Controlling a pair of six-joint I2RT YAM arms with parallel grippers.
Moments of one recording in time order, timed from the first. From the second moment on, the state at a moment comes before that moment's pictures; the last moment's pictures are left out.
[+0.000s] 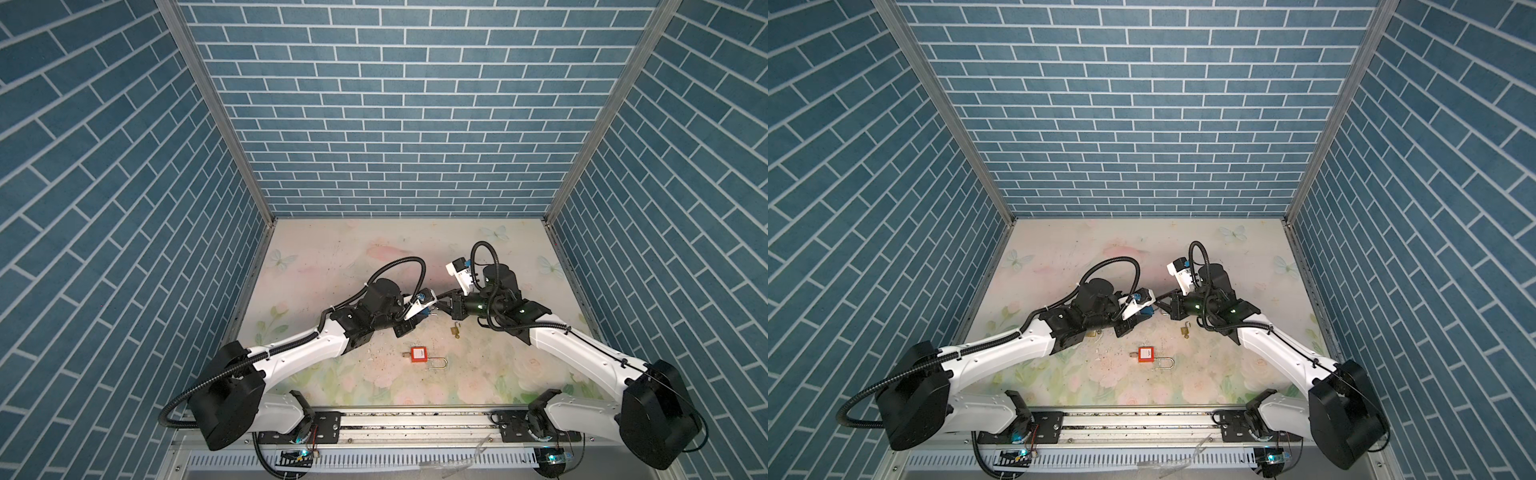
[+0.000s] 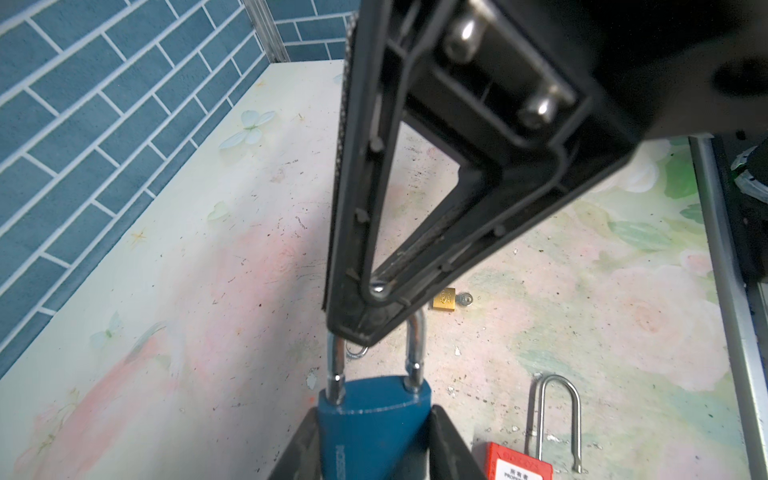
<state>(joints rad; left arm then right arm) -0.82 1.34 0.78 0.01 0.23 0.37 0.60 1.23 0.74 -0.04 -0.65 0.42</state>
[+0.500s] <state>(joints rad) -0.81 1.39 0.82 -0.02 0.21 0.37 0.59 1.31 0.71 0.07 -0.68 0.44</state>
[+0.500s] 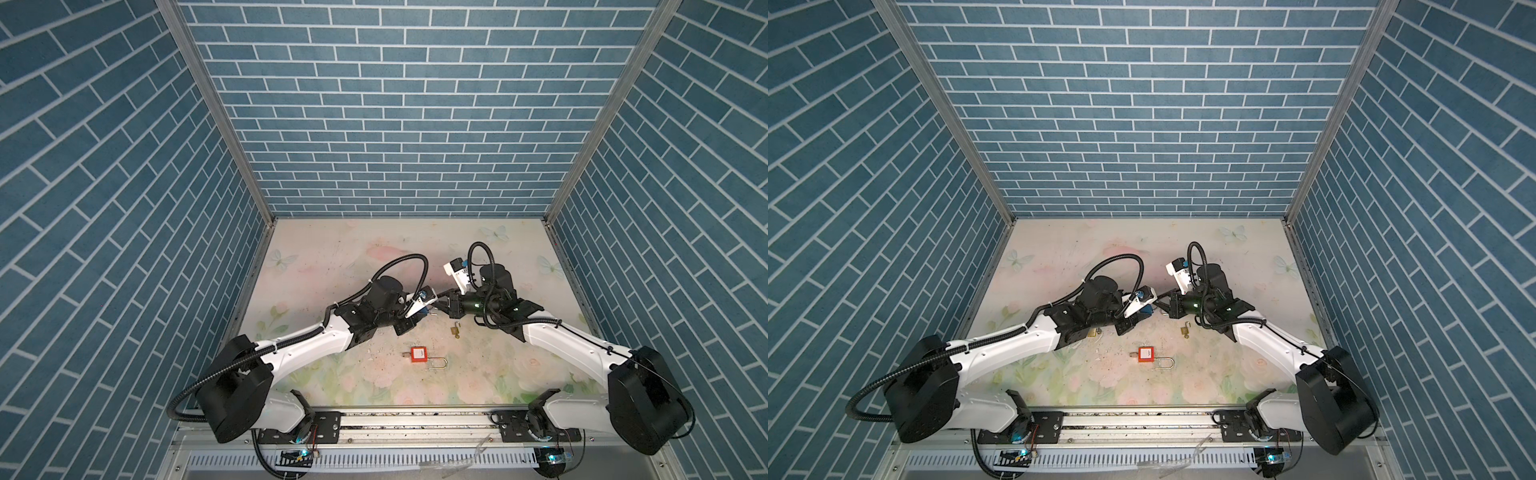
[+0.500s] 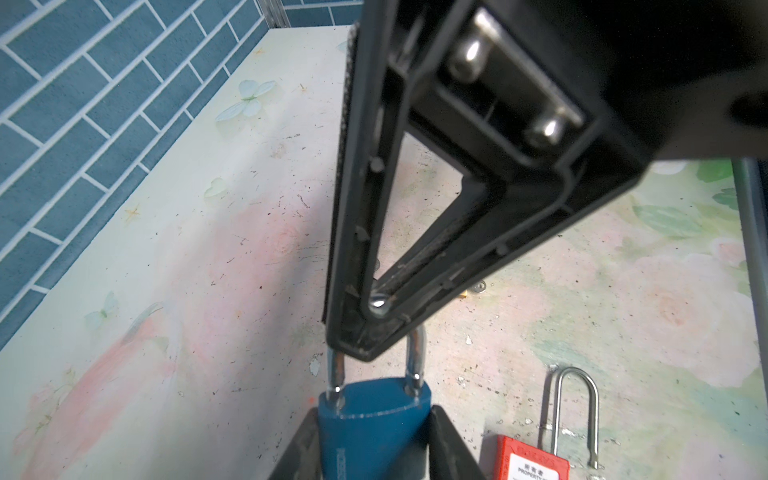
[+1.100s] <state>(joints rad) -0.80 1.44 0.86 -0.08 0.18 0.35 0.59 1.42 0.66 0.25 -0.69 0.46</state>
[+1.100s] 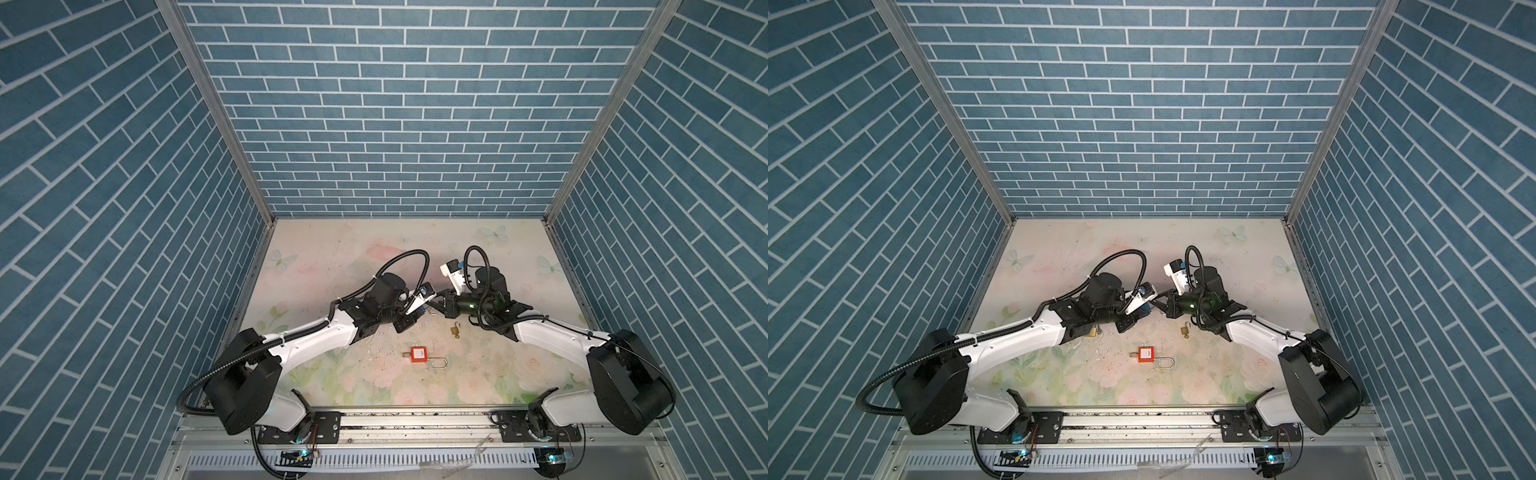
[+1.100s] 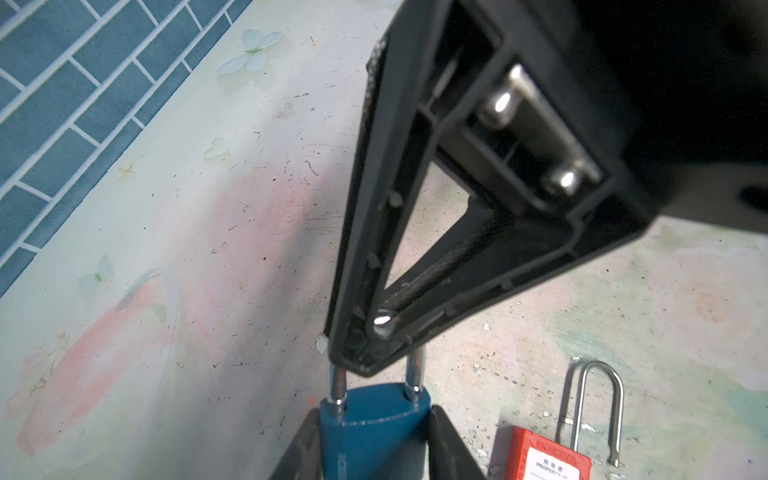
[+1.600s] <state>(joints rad) -0.82 1.36 1.02 0.48 0.24 0.32 0.67 1.56 0.57 0.16 -0.73 0.53</state>
